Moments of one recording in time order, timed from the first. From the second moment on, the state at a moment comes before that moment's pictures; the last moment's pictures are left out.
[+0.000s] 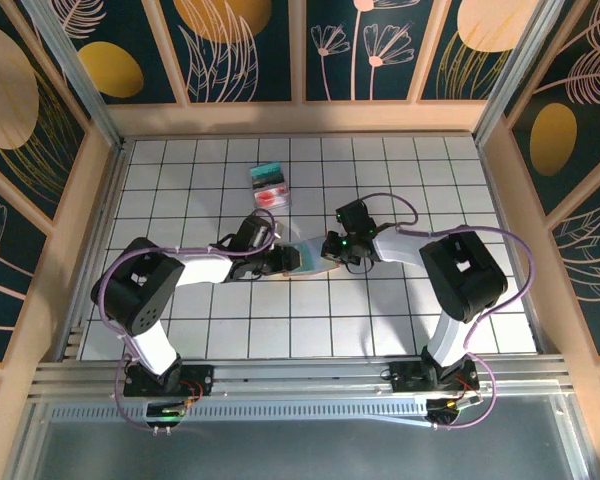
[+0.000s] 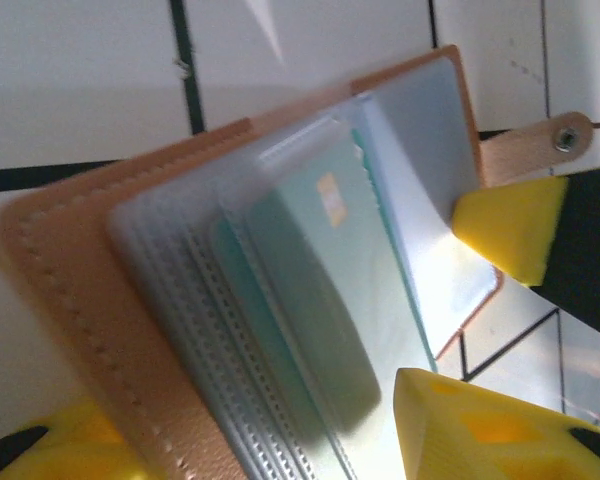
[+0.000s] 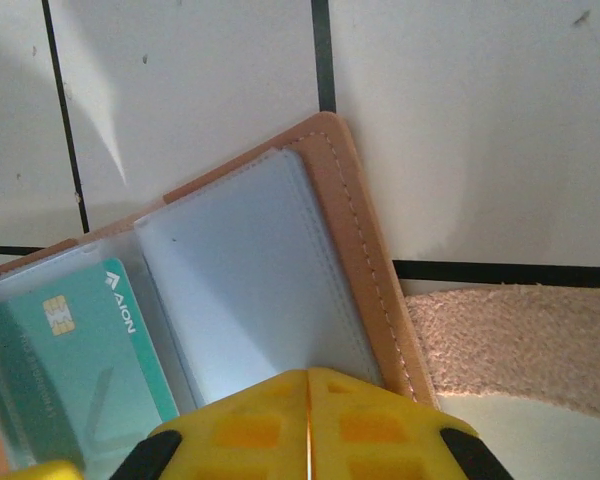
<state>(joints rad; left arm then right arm) -0.62 1.74 0.76 0.12 0.33 -0.74 0.56 1.76 0.89 -0.14 -0.27 0.74</state>
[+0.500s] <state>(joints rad) -0.63 1.77 0.85 0.02 0.20 -0.70 0.59 1.70 0.83 -0.10 -0.21 0.84</state>
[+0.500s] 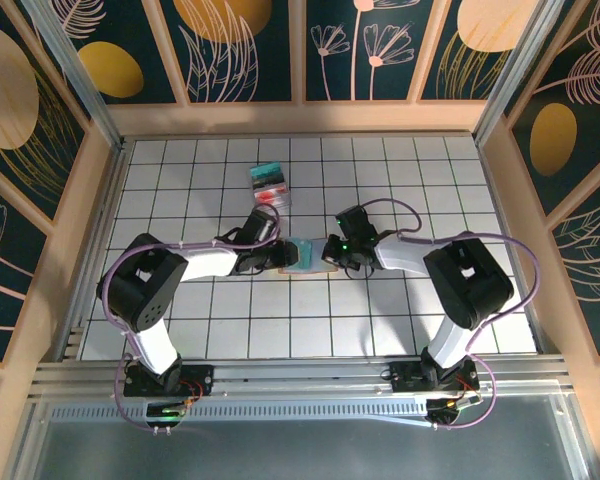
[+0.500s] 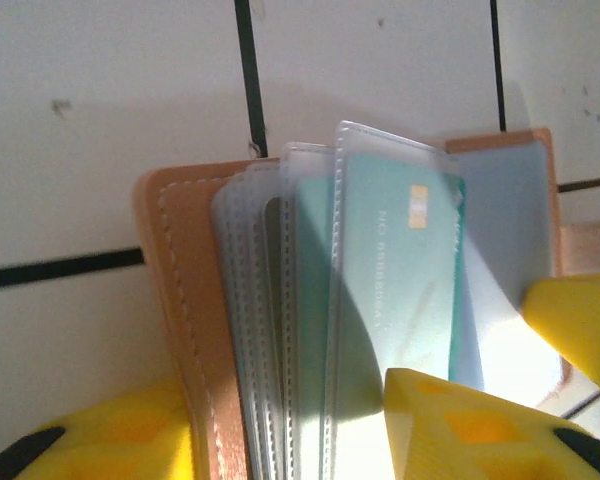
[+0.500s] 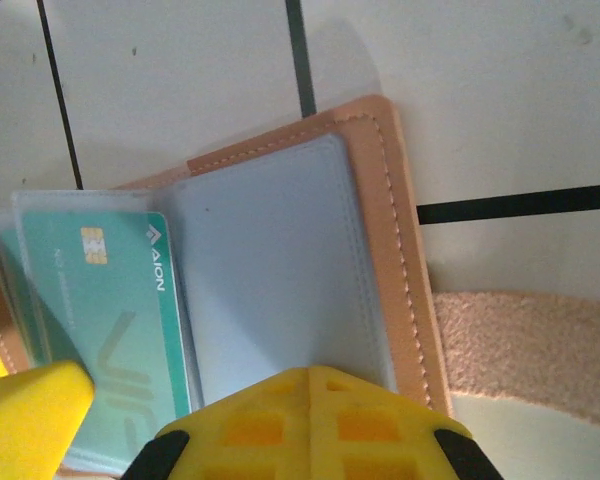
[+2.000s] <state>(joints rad) -0.60 1.74 0.80 0.05 0.05 -0.70 0.63 1.79 0.86 0.07 -0.36 0.91</state>
